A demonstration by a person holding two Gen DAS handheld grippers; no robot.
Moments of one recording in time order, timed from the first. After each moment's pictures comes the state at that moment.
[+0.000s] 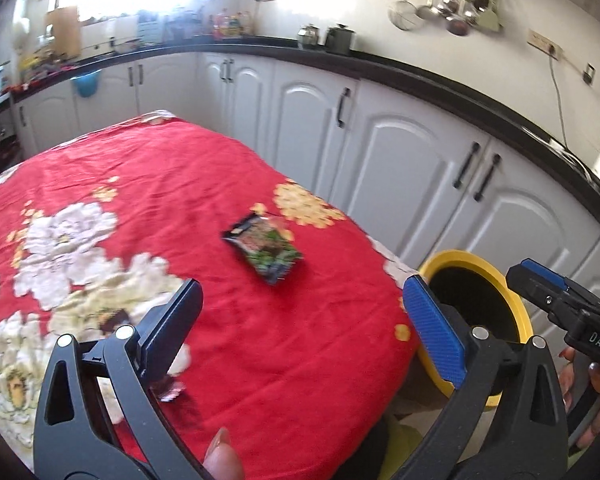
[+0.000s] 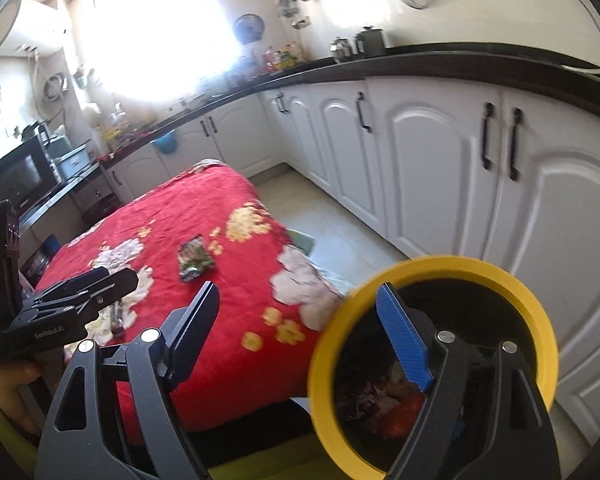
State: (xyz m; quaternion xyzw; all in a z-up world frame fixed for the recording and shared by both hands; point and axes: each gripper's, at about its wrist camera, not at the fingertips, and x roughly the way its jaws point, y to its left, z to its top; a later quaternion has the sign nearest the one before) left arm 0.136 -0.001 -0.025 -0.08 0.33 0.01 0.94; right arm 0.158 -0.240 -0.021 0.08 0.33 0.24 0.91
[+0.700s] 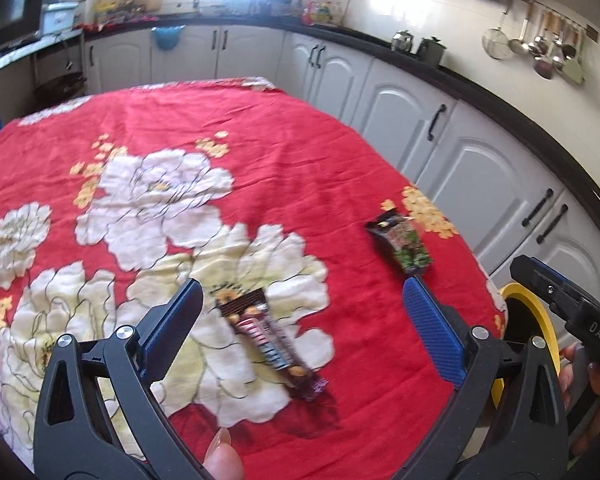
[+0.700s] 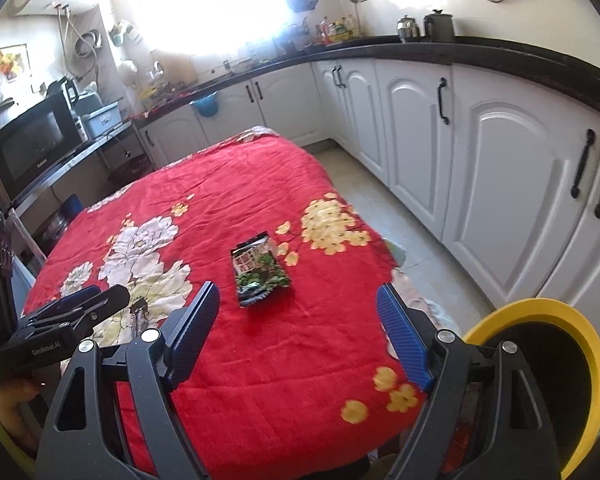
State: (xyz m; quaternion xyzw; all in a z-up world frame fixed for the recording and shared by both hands) left arm 0.116 0.099 -0.051 -0.16 0.35 0.12 0.91; right arm 0.202 -0.127 -0.028 0.03 0.36 0.31 0.88
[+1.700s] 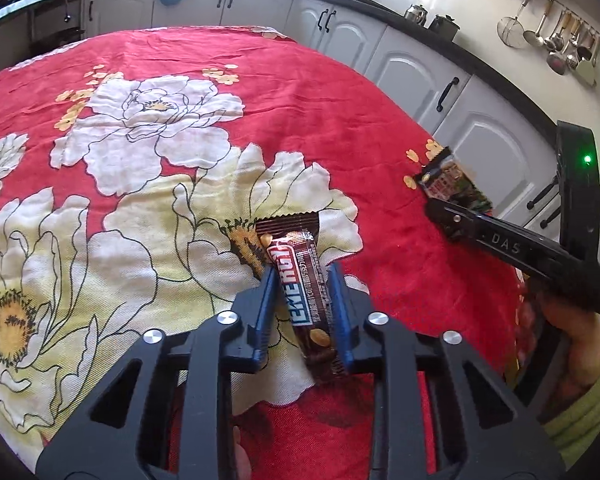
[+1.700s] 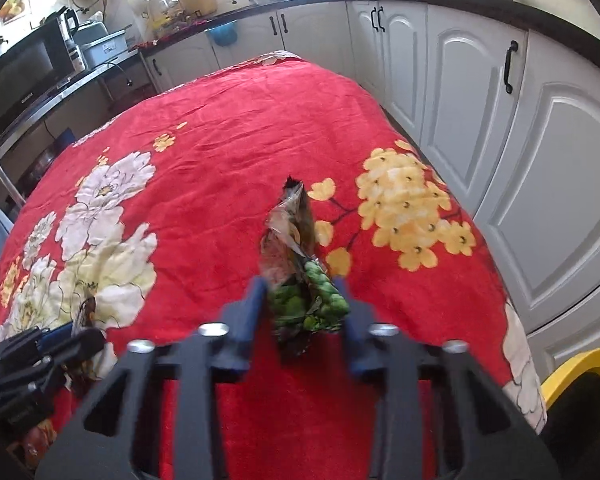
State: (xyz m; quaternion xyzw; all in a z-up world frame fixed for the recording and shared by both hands) left arm 0.117 0.109 -0.101 -0.20 0.40 0.10 0.89; right arm 0.259 -0.038 -0.092 -0.05 0.44 0.34 0.83
